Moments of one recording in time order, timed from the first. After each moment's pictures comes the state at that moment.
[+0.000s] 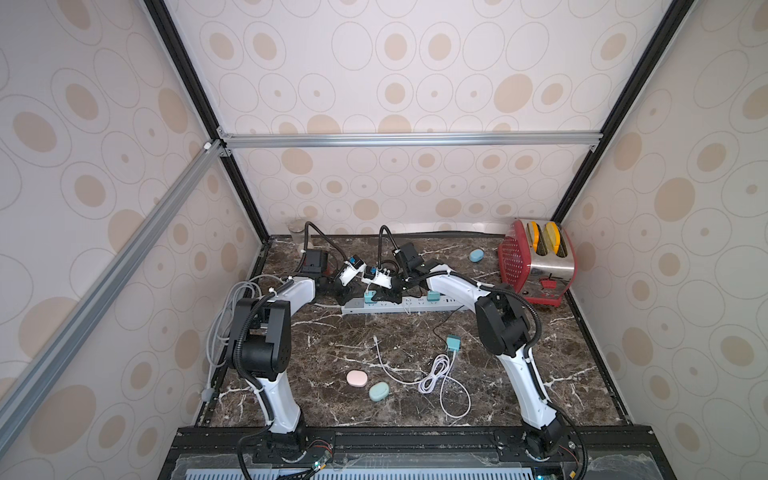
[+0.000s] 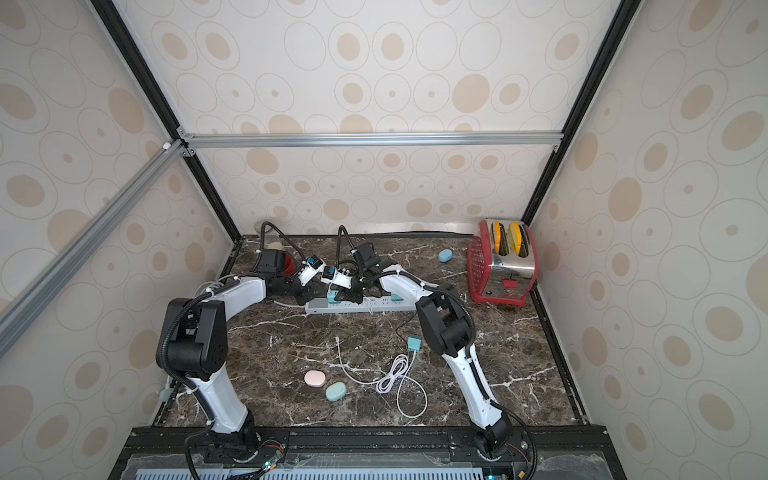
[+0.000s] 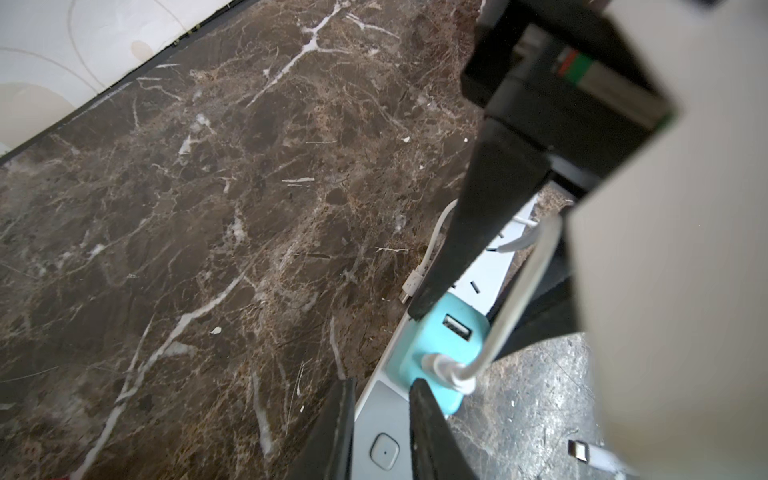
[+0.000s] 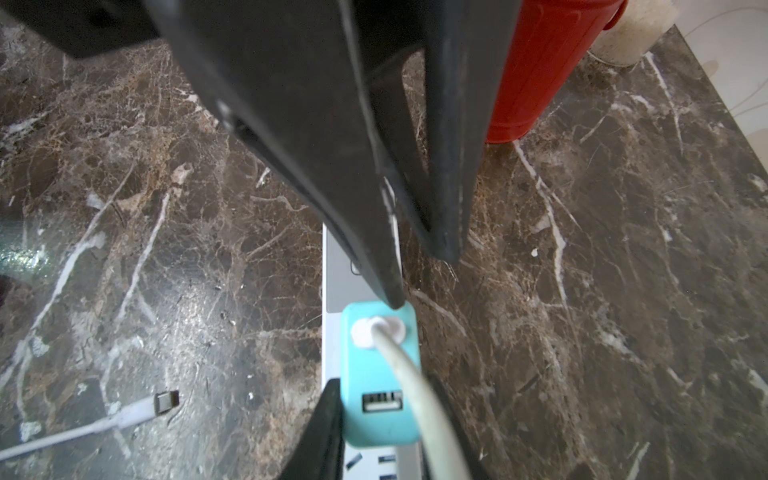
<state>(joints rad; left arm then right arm) -0.10 1.84 1.20 -0.32 0.67 0.66 0.64 2.35 1.93 -0.50 -0.58 -0.73</state>
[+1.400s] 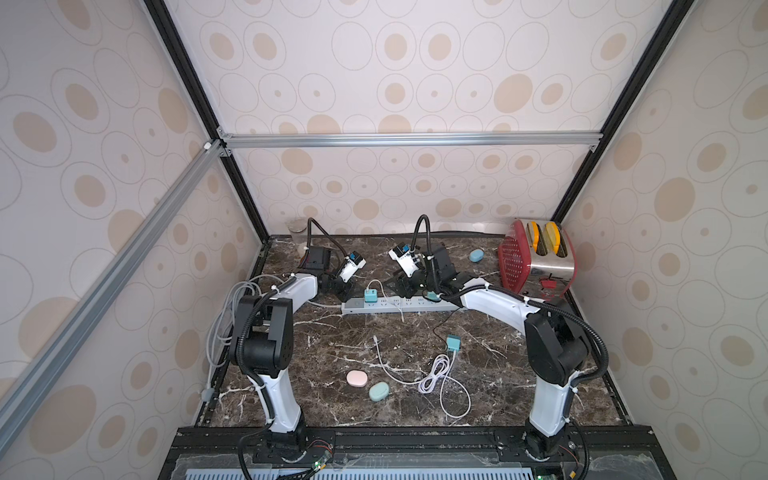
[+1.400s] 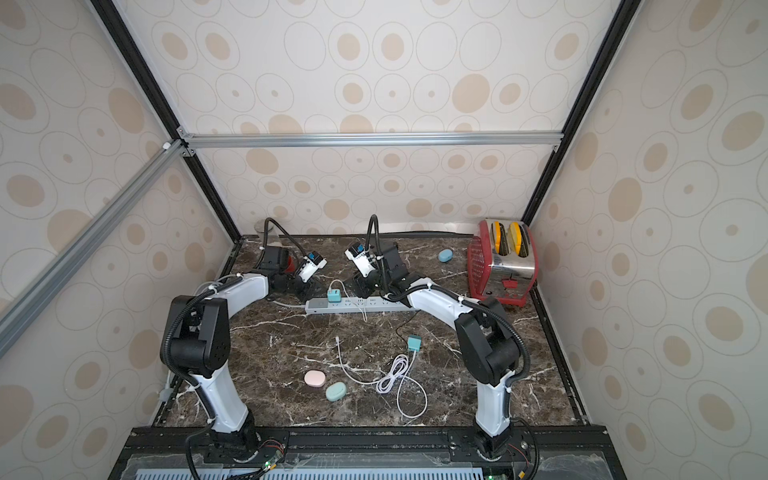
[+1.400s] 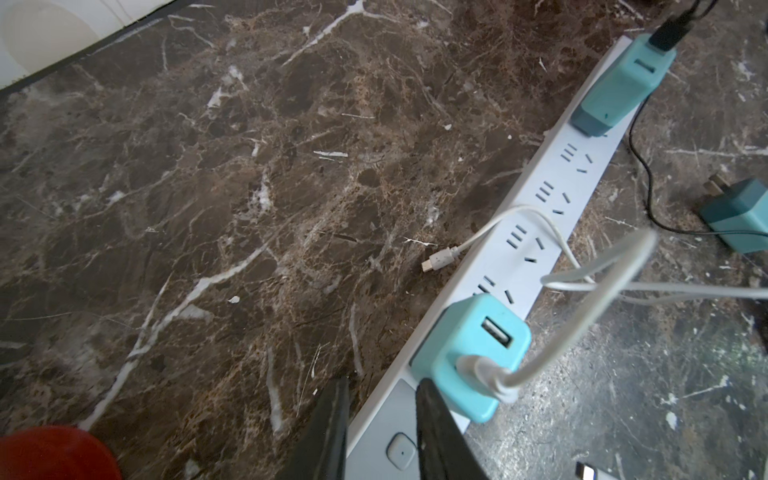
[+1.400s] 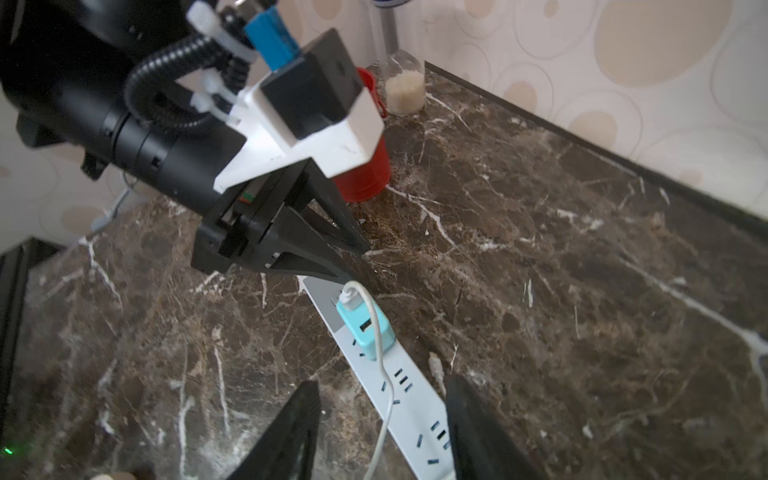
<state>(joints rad) -0.11 1.86 1.24 -0.34 0.57 0.52 0.61 1.89 1.41 -0.08 -0.37 0.04</state>
